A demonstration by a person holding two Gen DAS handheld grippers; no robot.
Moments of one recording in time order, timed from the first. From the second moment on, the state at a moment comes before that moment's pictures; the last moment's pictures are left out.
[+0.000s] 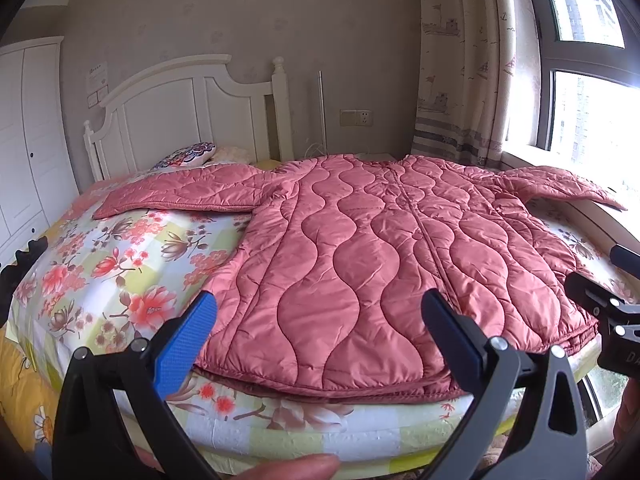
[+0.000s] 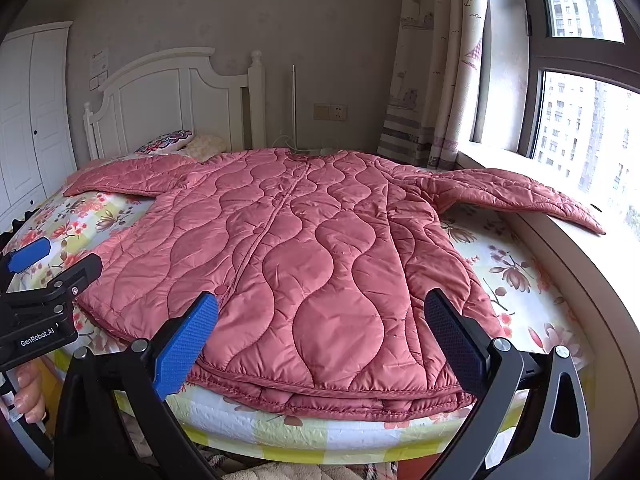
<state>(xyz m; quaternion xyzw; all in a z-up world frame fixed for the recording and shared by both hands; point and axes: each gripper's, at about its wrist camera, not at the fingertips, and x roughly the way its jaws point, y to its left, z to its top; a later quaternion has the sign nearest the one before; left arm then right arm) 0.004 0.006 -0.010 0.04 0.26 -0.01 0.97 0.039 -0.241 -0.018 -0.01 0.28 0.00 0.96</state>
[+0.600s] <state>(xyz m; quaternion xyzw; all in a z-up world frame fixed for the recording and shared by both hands) 0.004 0.007 -0.011 0.04 0.26 -0.01 0.97 0.039 -0.241 -0.022 0.00 0.29 0.00 0.96</state>
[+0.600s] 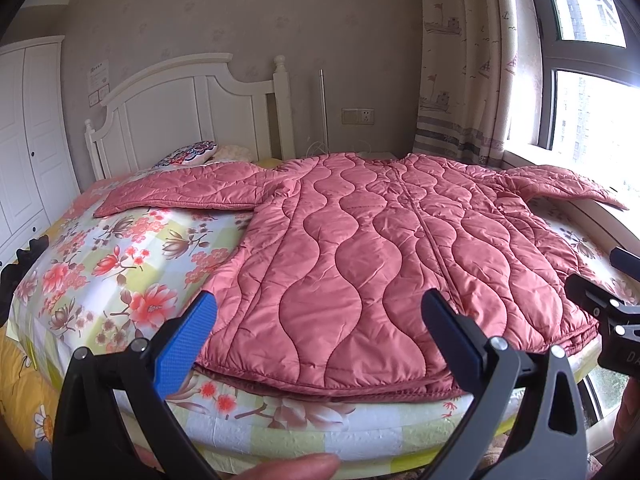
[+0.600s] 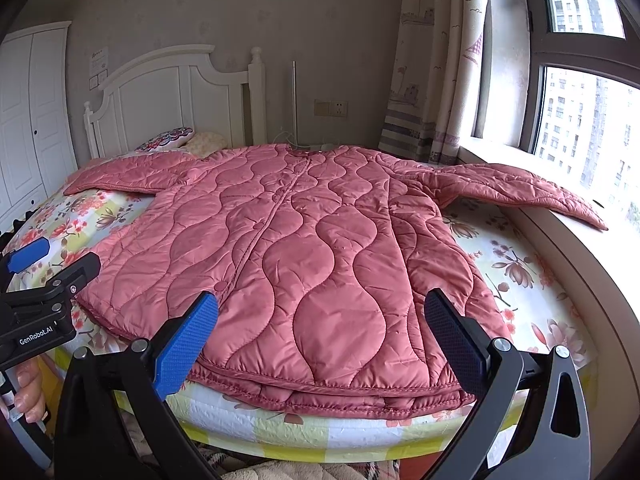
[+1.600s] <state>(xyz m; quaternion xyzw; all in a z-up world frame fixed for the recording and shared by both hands) 0.004 0.008 -0.011 0.04 0.26 -0.01 0.97 0.041 -0.243 -0.023 0.00 0.29 0.00 0.96</state>
